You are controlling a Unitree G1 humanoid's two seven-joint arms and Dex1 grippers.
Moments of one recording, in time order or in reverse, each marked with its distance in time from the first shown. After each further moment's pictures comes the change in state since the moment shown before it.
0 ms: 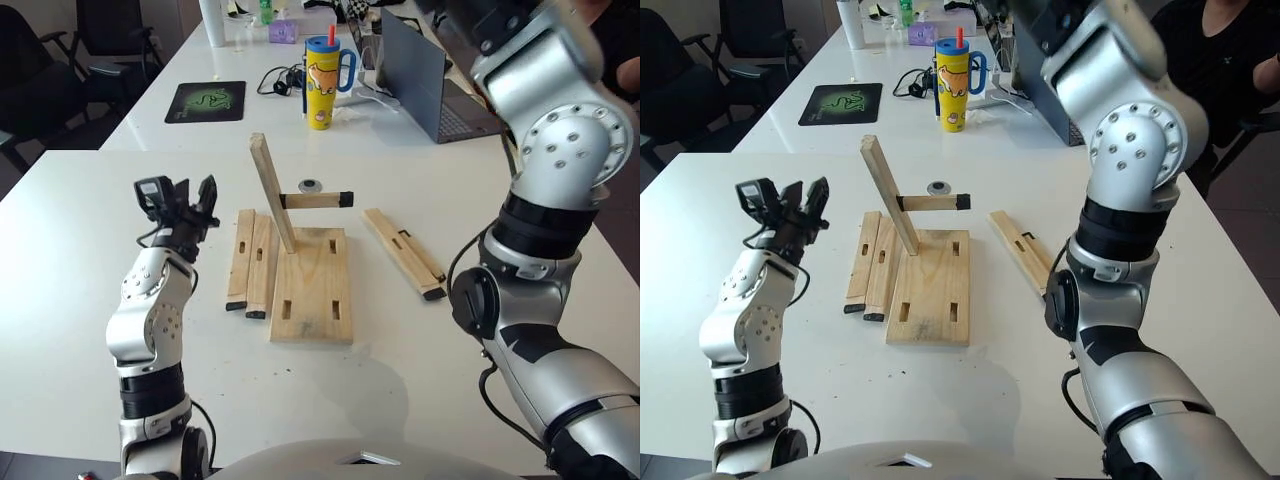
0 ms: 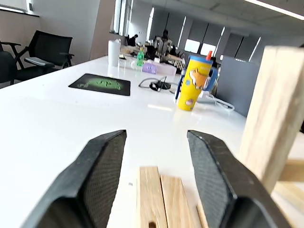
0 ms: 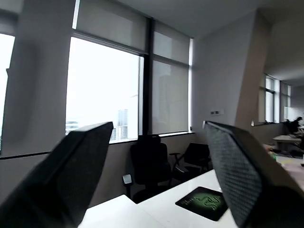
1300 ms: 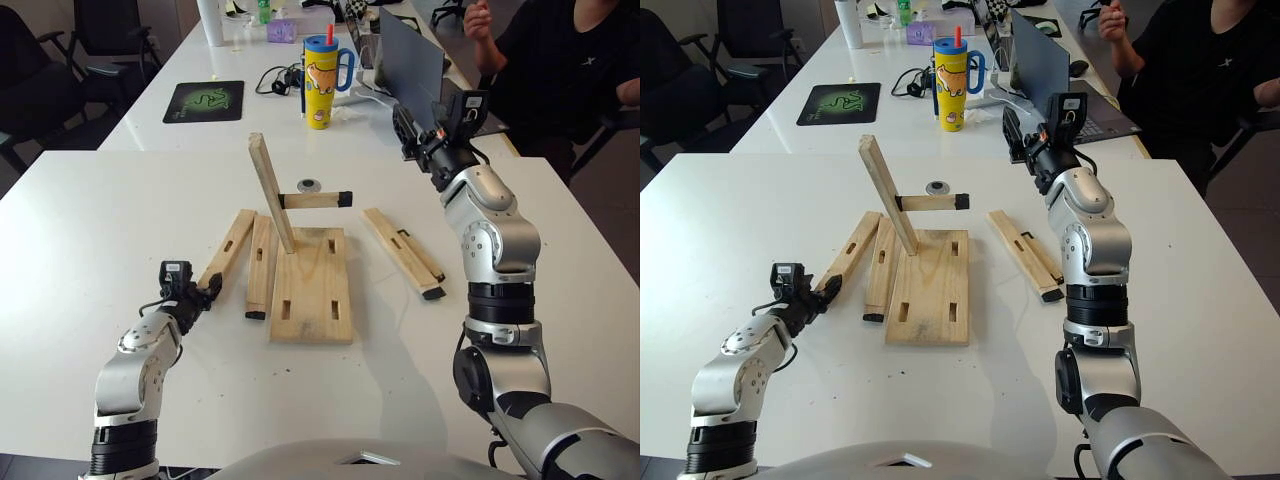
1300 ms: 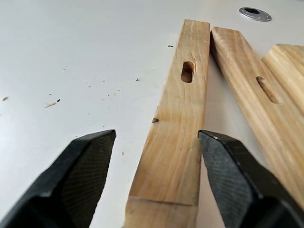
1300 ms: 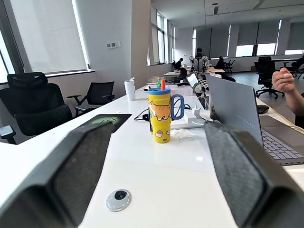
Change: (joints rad) left arm 0.207 0.138 -0.033 0.079 0.074 0.132 -0.090; right arm 0.349 0.014 0.050 0.131 -0.295 -0.186 -0.097
